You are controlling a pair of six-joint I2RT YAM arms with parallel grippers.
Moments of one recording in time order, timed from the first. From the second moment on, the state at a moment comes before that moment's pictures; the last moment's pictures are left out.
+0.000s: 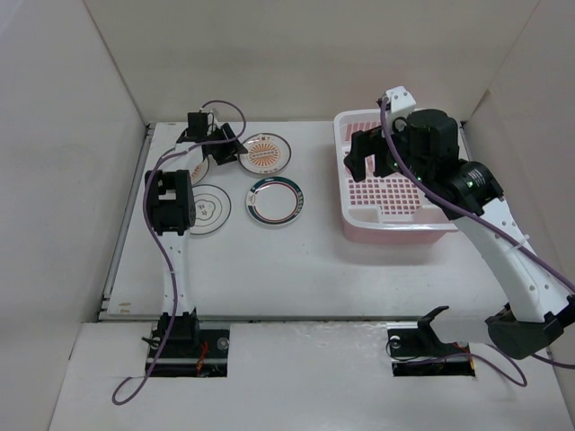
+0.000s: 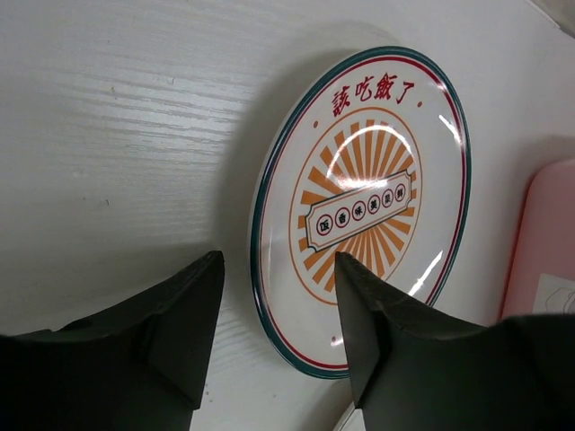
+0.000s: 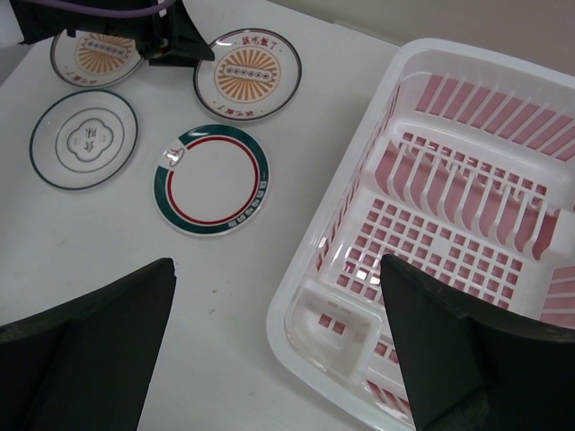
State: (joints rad) left arm -0.01 2.44 1.98 -0.31 0.48 -0.51; right arm 0.55 1.28 1.64 -0.74 0.07 0.08
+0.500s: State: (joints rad) left arm -0.01 2.45 1.97 -0.32 0.45 -0.57; right arm 0.55 1.25 1.62 -0.73 0.06 0.08
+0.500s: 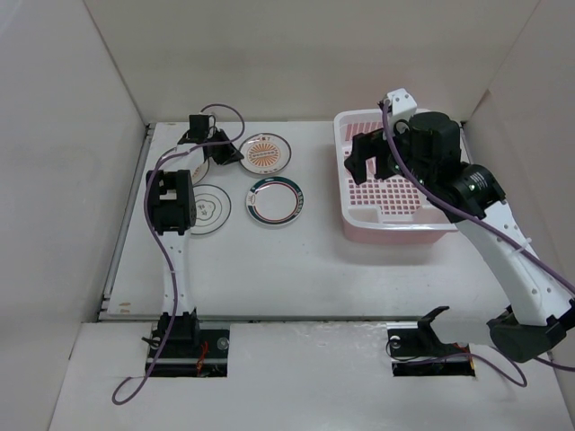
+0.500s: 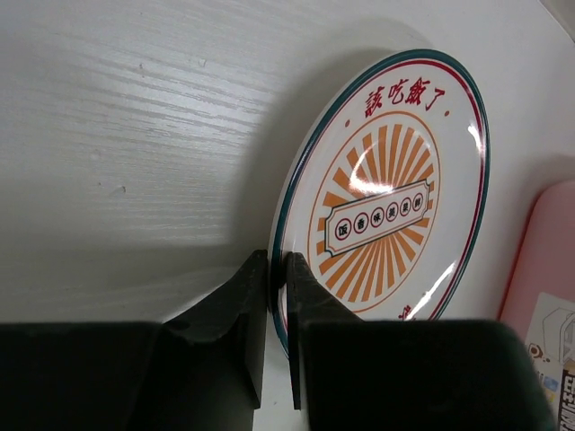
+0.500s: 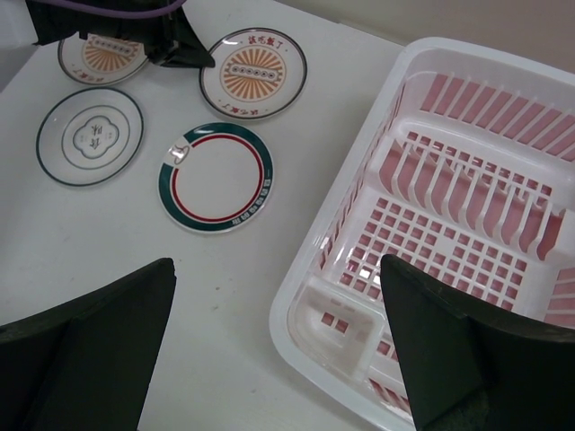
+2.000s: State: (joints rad) left arm -0.11 1.72 1.67 -0.82 0.39 -1.08; right arm 0.90 1.74 1.57 -0.31 0.27 -0.50
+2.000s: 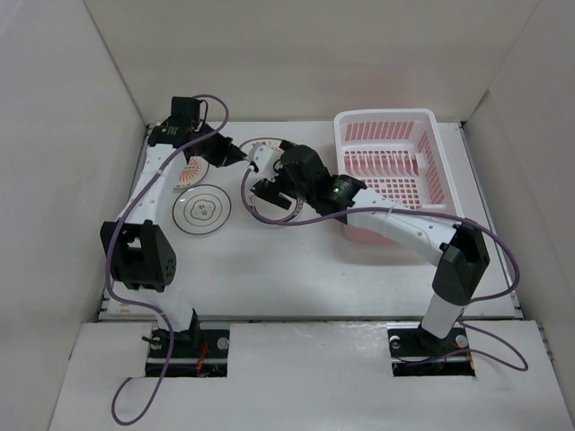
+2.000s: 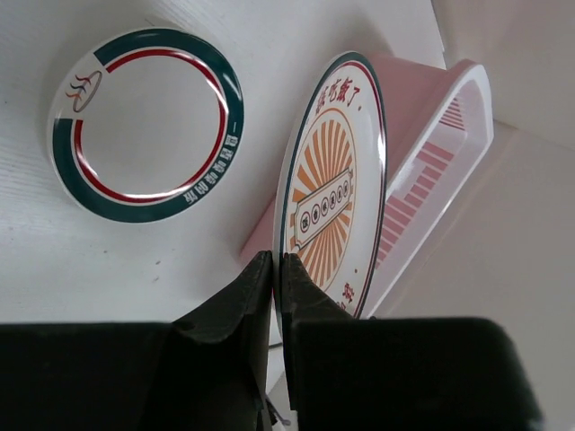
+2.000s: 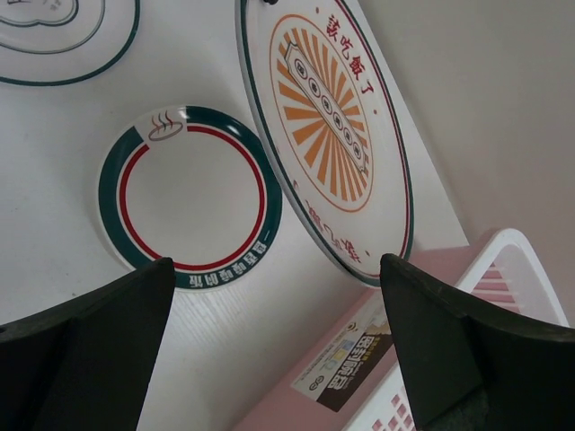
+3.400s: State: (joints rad) left arm -0.14 1.66 1.62 -0.36 0.74 -1.26; right arm 0.90 1.75 1.58 -0.34 0.33 -0.36
